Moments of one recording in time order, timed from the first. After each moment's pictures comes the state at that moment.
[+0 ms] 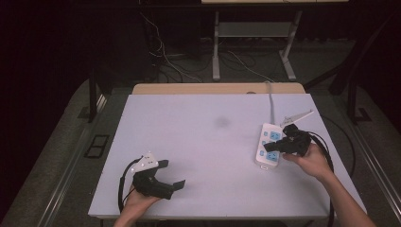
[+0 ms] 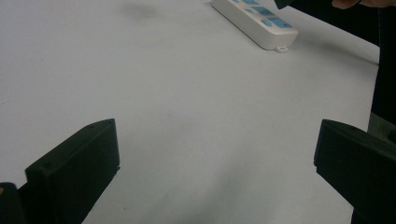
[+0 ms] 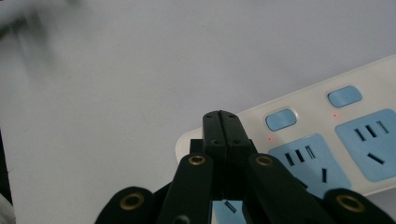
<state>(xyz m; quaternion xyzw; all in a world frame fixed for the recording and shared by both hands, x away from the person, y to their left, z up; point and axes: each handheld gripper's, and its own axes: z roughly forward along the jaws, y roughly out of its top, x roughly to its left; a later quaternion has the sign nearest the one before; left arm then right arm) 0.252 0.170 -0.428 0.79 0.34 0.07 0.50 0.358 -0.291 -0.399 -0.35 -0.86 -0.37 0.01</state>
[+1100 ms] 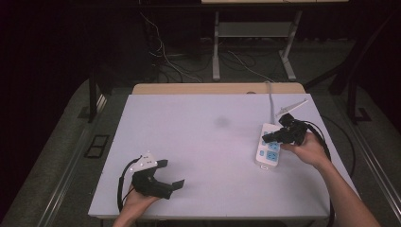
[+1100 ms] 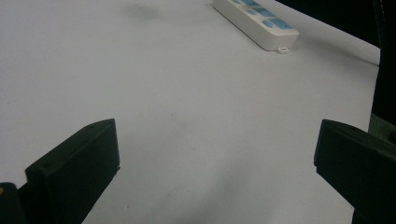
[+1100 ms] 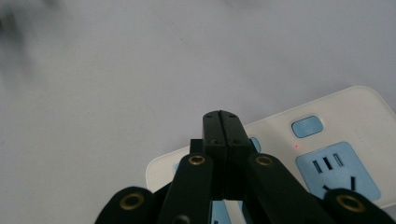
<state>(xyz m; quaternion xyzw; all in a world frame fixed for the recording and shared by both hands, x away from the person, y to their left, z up) 0.252 0.173 -0.428 0.79 0.34 0.07 0.51 0.388 -0.285 -0.389 -0.35 -0.87 -0.34 0.00</state>
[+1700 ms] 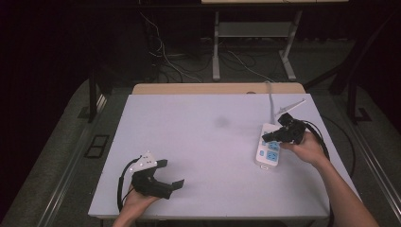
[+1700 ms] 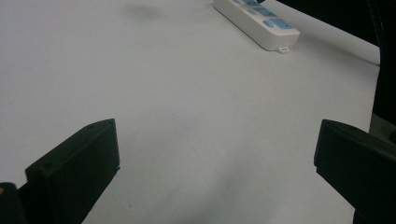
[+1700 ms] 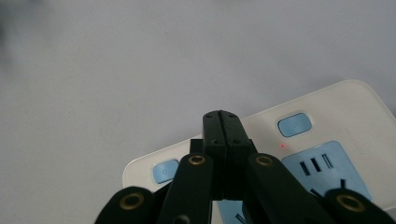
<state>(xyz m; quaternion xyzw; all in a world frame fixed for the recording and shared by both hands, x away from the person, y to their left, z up) 0.252 0.173 -0.428 0.79 0.34 0.07 0.51 0.398 -0.288 -0.401 -0.35 -0.87 -0.34 0.00</state>
